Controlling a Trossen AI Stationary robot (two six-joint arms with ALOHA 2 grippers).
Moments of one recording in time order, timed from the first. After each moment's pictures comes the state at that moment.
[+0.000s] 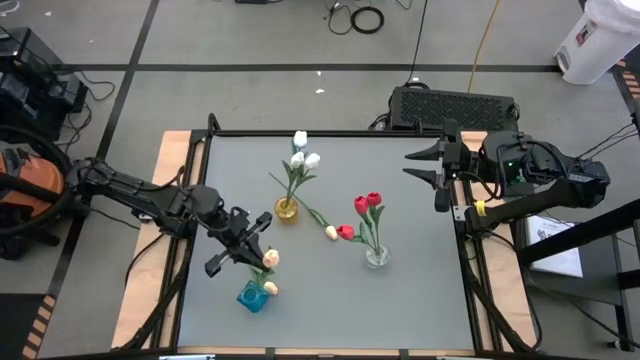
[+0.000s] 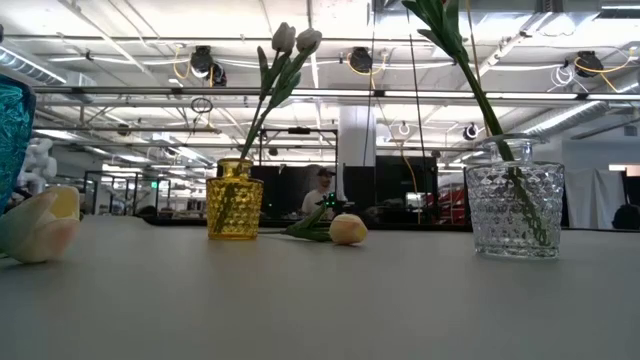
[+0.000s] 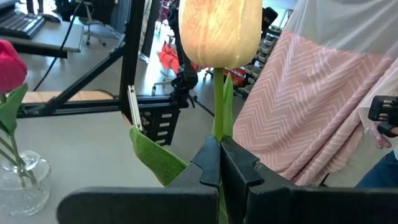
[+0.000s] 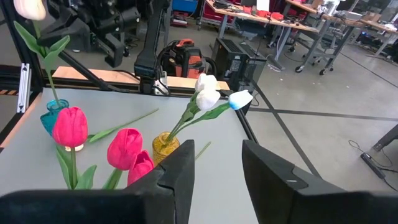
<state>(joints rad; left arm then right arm) -0.26 1.02 0.78 0.18 0.47 -0.23 0.07 0.90 1.33 -0.72 0.29 -0.09</state>
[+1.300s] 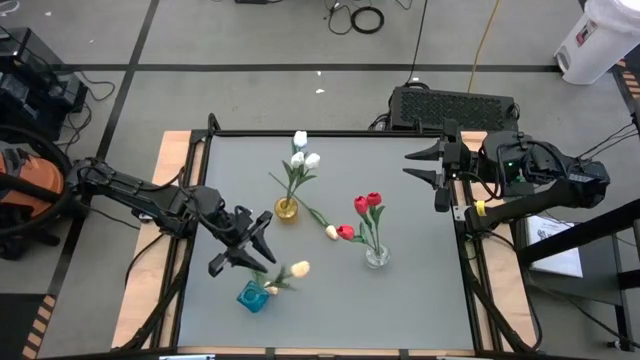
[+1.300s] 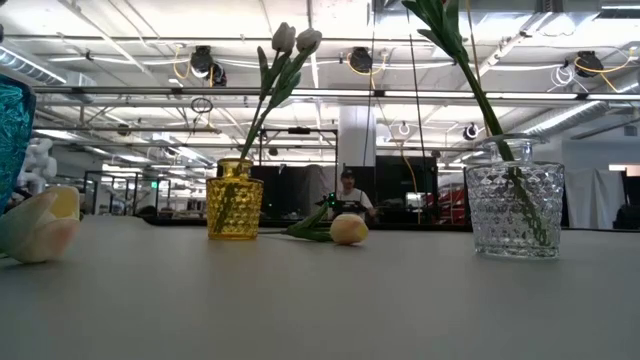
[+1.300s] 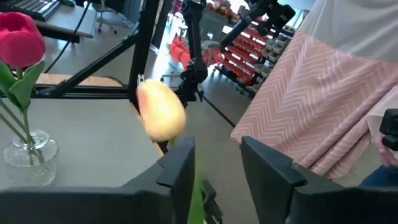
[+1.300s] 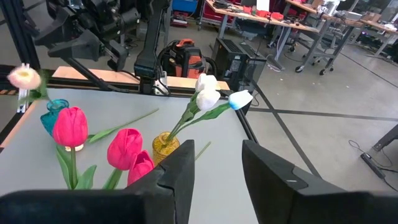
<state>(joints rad) -0.26 1.02 0.78 0.14 0.43 -0.28 0.07 0.90 1.33 -0.72 0.29 -0.09</state>
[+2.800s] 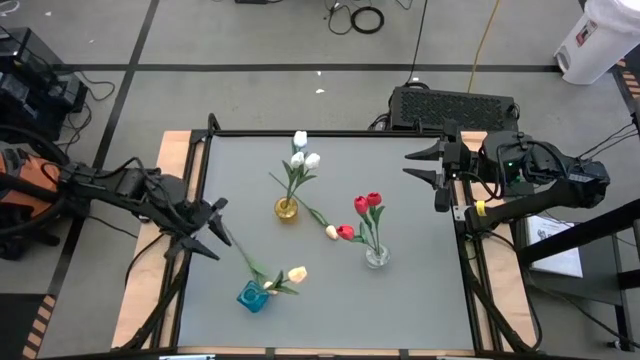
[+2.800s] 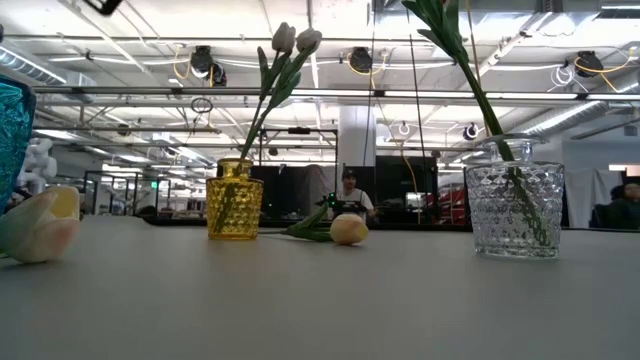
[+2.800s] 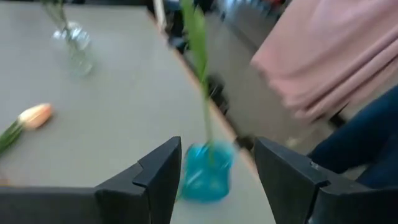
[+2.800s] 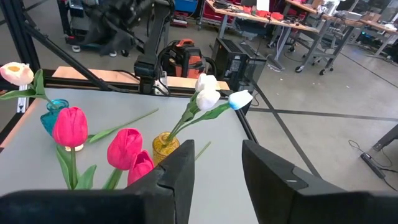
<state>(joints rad) -0.24 0.63 0.83 -0.68 0.42 -0.10 0.07 0.90 1.33 -0.72 0.29 -0.09</state>
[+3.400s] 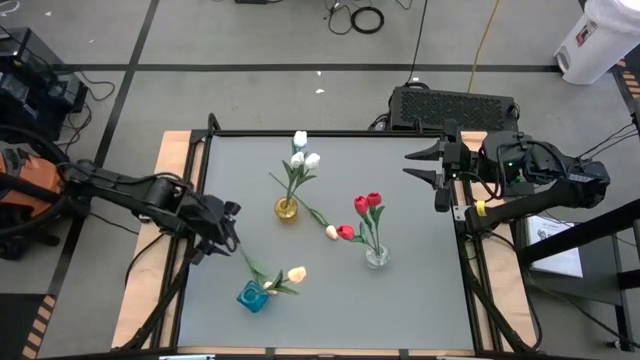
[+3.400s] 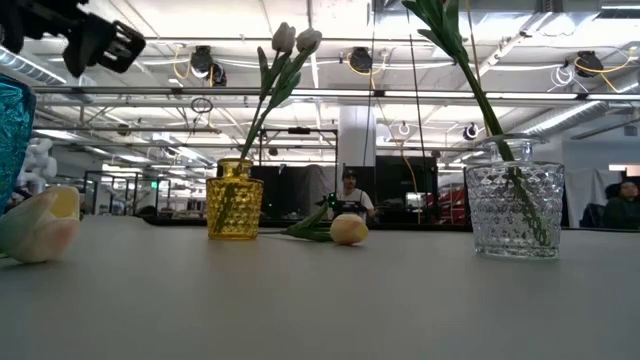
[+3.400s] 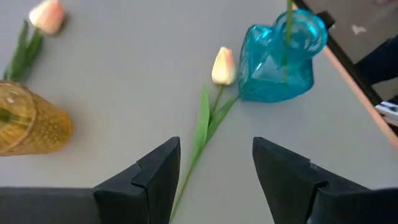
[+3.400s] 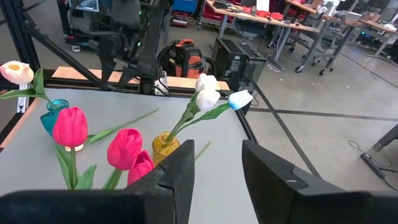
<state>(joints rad) -0.24 0.83 0.78 -0.91 0.25 0.20 0.07 0.90 1.33 -0.72 0.29 -0.09</state>
